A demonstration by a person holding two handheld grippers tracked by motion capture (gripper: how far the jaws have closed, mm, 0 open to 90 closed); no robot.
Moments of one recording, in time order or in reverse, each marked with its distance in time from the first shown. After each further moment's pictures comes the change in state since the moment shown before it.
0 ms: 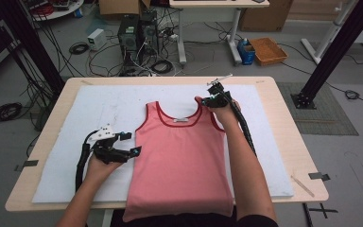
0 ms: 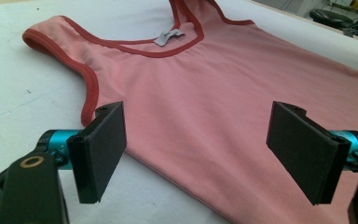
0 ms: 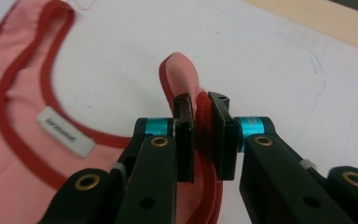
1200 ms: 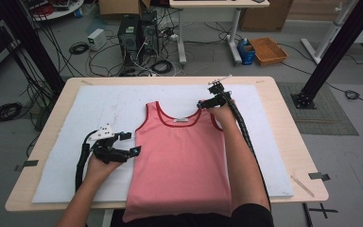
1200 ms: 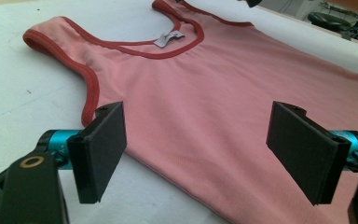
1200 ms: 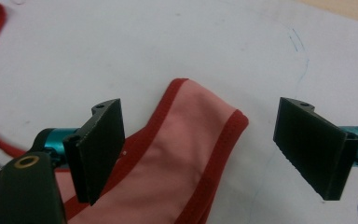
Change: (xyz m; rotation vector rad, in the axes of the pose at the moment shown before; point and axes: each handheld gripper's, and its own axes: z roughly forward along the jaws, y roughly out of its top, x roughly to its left) left arm 0.001 0.000 0.000 -0.002 -0.002 -0.012; right arm -0.023 -0.005 0.034 0.058 -0.083 0.119
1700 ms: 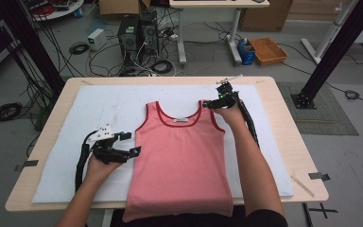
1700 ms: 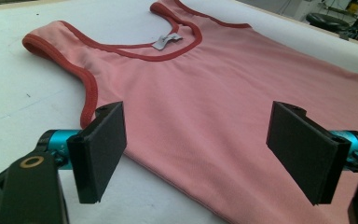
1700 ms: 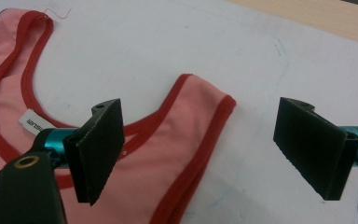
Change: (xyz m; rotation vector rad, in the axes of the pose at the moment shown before) left arm -0.001 -0.001 -0.001 -0.014 -0.005 0.015; right arm -0.003 -0.008 -0.039 -0.072 0.062 -0.024
